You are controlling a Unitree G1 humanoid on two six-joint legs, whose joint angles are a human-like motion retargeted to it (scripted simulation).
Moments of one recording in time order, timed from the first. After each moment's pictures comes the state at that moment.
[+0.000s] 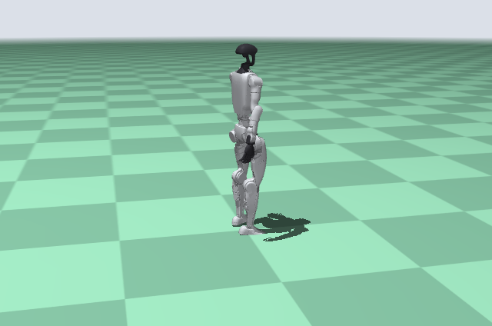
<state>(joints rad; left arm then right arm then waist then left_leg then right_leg) -0.14 0.10 0.32 1.38 0.28 -0.07 -0.18 0.17 -0.23 -0.23 1.70 -0.51 -0.04 0.05 -0.06 -0.03 0.00 -0.03 -0.04 0.19 0.04 -0.04 0.03 0.08 -0.08 -0.35 -0.03 0.12 0.03</state>
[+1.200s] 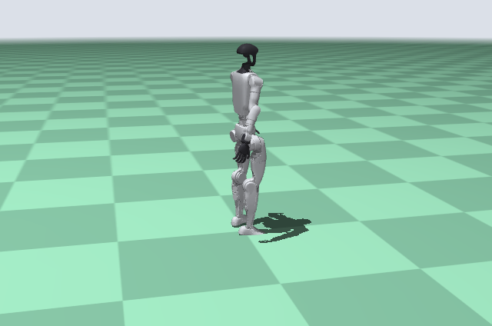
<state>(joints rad) -0.15 0.11 0.31 1.34 0.32 -0.08 -0.20 0.26 -0.26 -0.29 1.70 -0.36 -0.01 -0.02 -0.03 -0.02 0.01 0.01 -0.05 0.22 0.02 -0.06 0.03 0.08 -0.08 -0.31 -0.03 0.12 0.02</state>
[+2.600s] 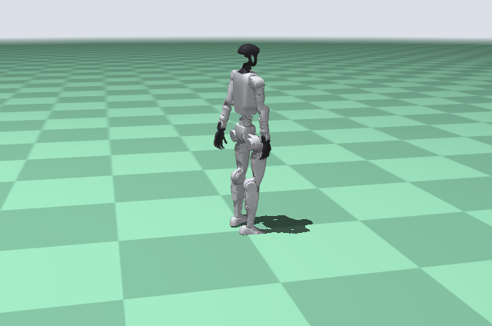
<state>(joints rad) 0.25 0.09 0.55 1.56 0.41 0.04 -0.16 -0.16 -0.11 -0.02 1.62 -0.35 -0.06 0.14 -0.03 0.01 0.02 0.03 -0.05 0.23 0.02 -0.13 0.03 0.07 -0.08 -0.30 -0.02 0.13 0.02</state>
